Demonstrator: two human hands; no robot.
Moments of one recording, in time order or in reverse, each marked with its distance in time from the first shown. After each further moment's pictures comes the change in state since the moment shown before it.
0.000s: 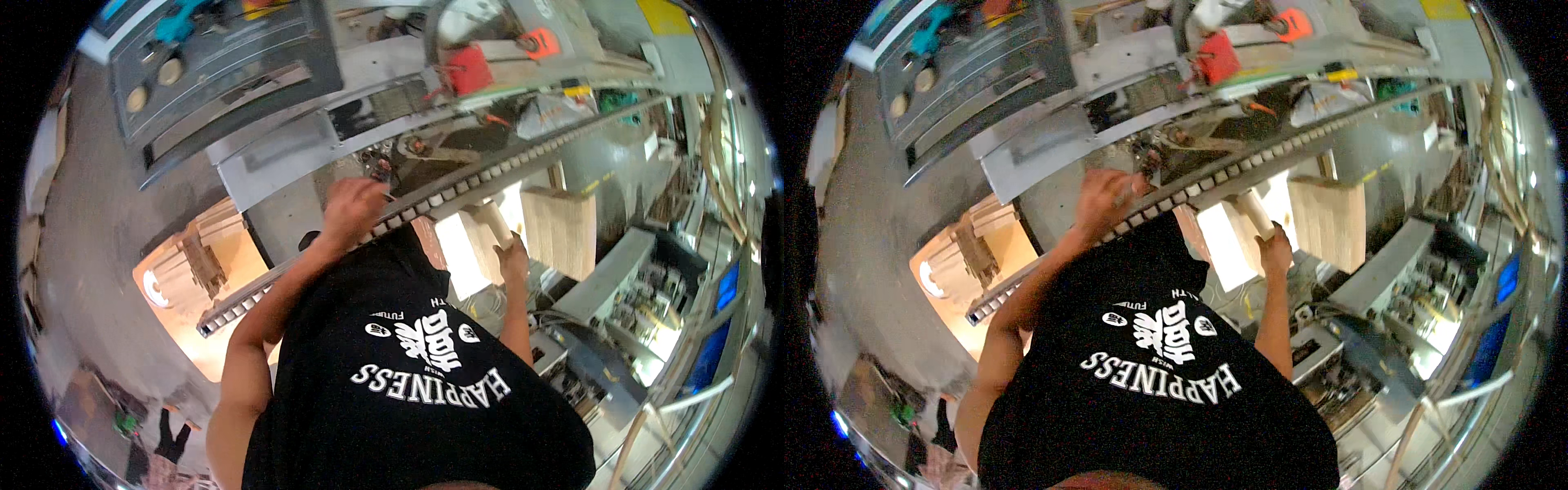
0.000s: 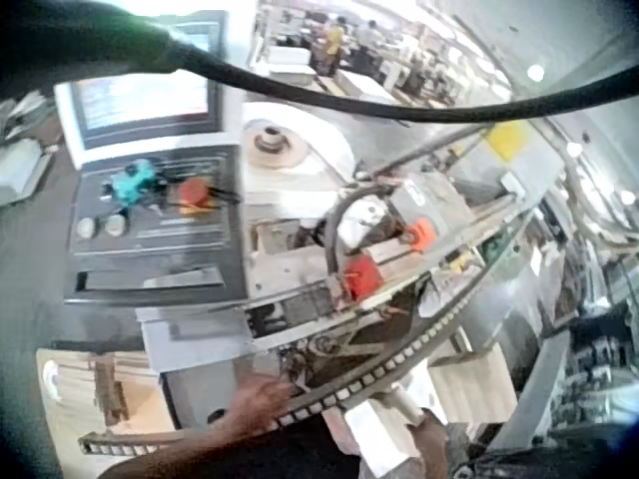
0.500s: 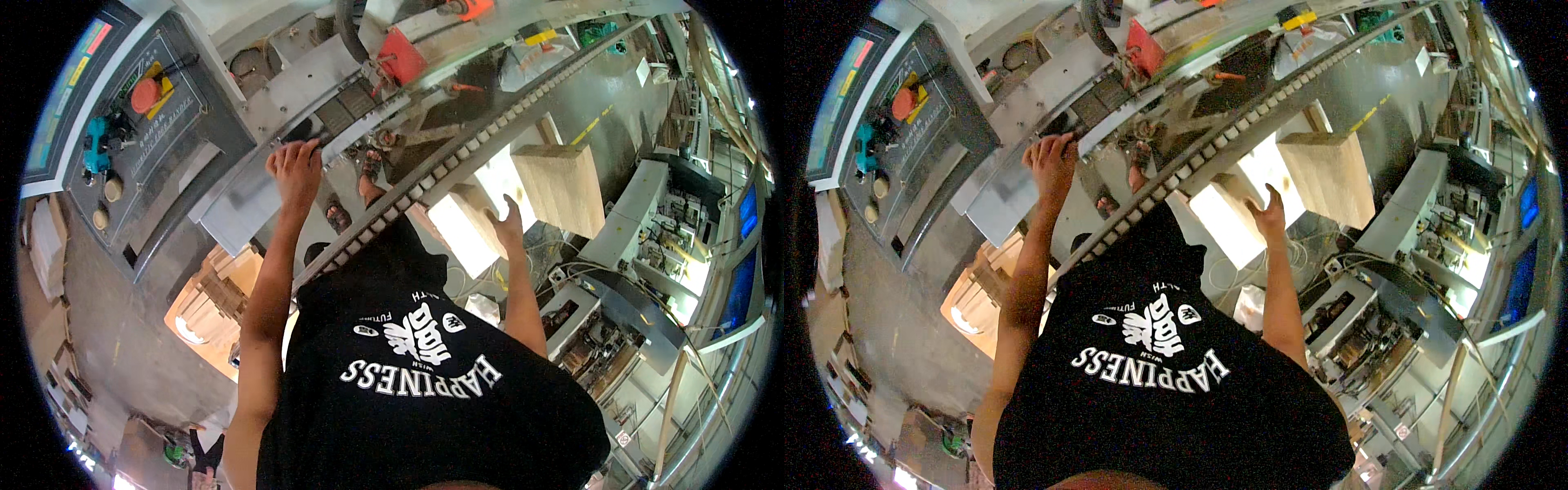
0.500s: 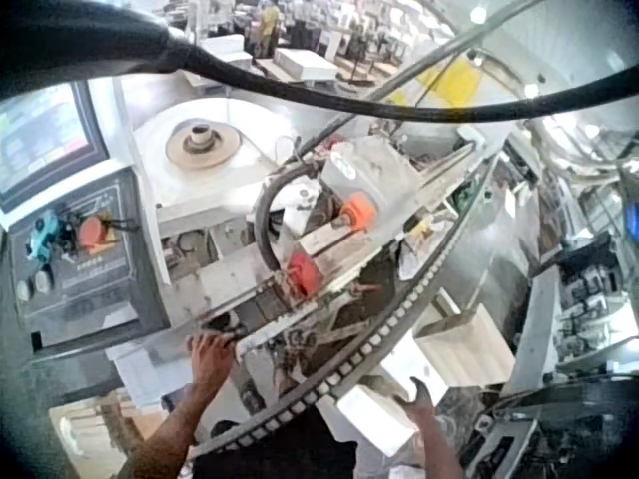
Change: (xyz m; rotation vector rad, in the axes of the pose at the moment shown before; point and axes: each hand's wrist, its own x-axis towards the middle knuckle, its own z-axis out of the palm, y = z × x) left_hand 0.099 -0.093 0.014 0.369 0.156 -0.012; right_hand 0.026 0.019 0.039 0.298 0.173 -0.034
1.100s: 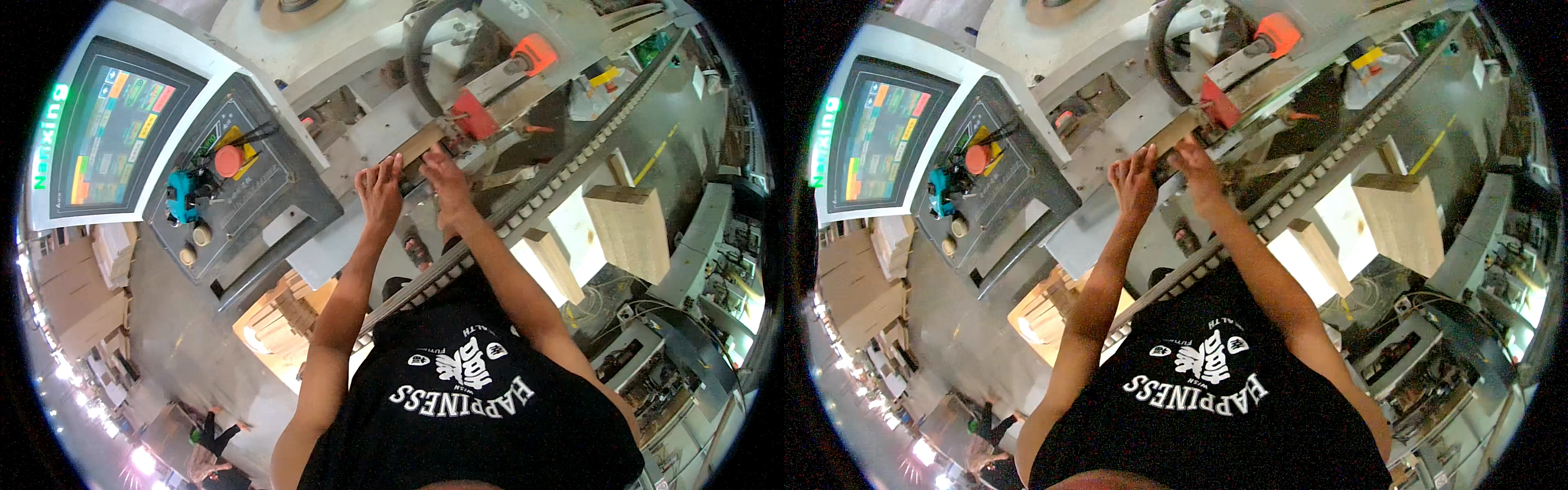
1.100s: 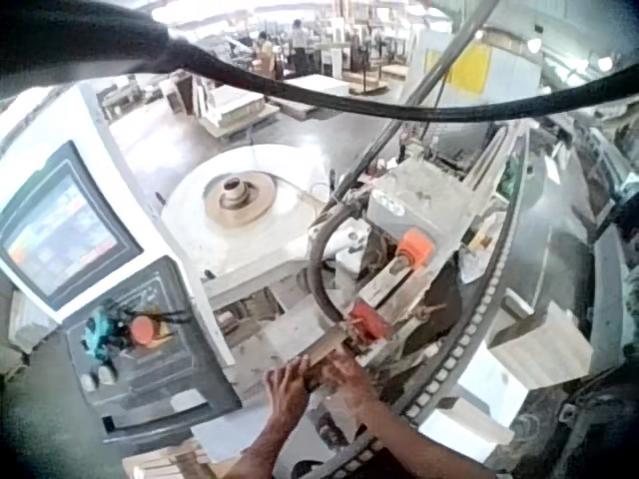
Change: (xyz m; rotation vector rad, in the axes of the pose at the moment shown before) left_hand 0.056 -0.007 0.026 0.270 -0.105 0.136; right_hand 0.125 -0.382 0.129 1.712 -0.472 0.081
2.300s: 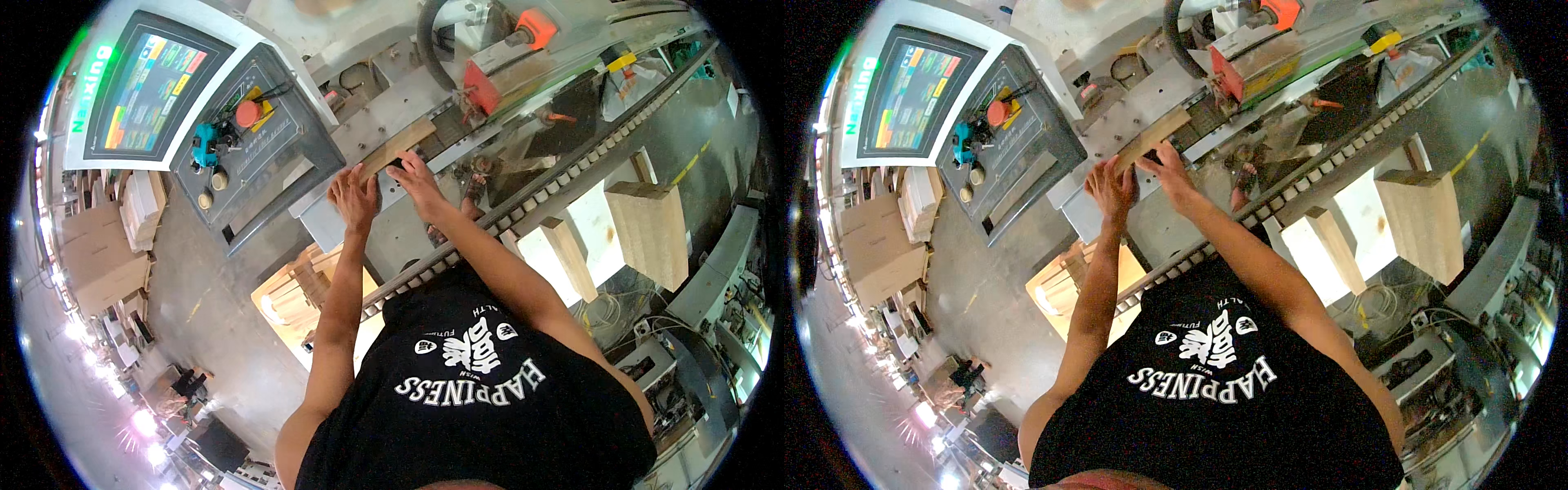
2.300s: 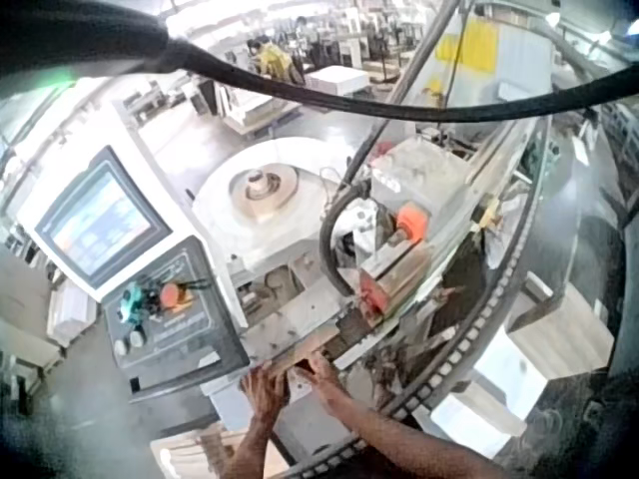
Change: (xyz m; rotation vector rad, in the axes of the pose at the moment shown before) left_hand -0.094 -0.052 -0.051 0.053 0.059 -0.348; right_hand -0.040 0.059 0.056 -0.125 -0.167 0.239
